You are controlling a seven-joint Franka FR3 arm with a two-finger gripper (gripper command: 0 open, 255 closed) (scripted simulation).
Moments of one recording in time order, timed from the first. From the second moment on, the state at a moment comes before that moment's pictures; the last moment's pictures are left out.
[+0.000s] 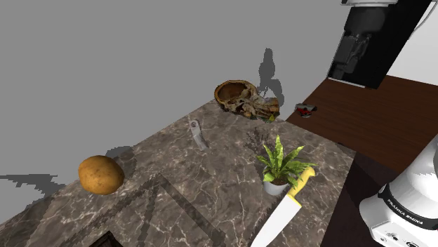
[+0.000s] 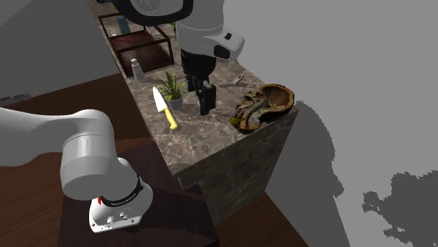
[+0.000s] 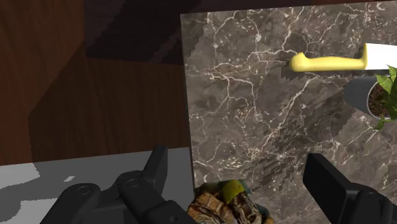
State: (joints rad) arm 0.01 -0.79 -0.07 -2.43 0.05 1.57 -0.08
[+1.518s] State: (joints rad) arm 0.09 -0.21 0.31 -2.24 0.13 2.03 0.45
